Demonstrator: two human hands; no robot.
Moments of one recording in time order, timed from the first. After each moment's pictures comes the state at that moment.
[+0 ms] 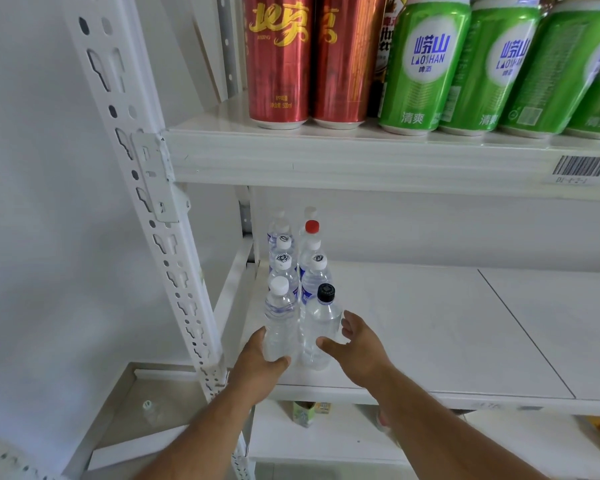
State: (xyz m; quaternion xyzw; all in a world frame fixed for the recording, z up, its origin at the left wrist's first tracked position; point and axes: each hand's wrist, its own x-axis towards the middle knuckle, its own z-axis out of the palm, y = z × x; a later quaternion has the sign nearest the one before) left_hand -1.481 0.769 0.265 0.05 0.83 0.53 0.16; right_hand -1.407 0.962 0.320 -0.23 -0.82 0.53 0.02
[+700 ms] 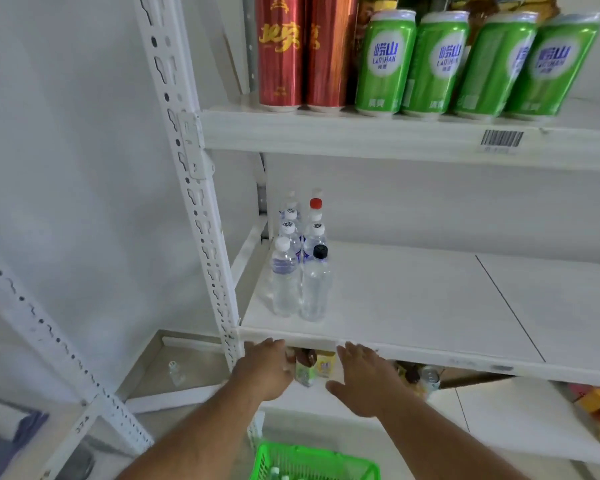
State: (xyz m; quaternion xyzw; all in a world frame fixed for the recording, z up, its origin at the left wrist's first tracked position) left_hand -1.357 0.756 0.290 0.15 0.96 0.15 0.17; right_hand -1.278 0.958 0.295 -0.04 -0.99 0.06 -0.12
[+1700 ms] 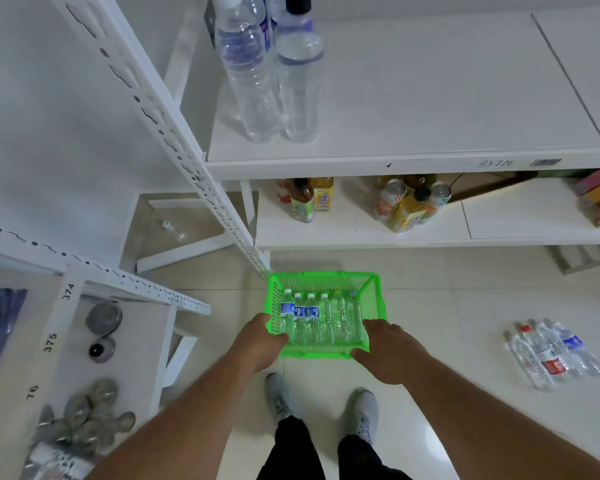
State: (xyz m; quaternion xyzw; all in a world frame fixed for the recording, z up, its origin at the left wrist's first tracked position) left_hand -1.224 0.689 0.093 -0.03 0.88 0.23 0.41; right_hand -1.115 0.923 0.116 -0.15 -0.89 0.19 -0.38
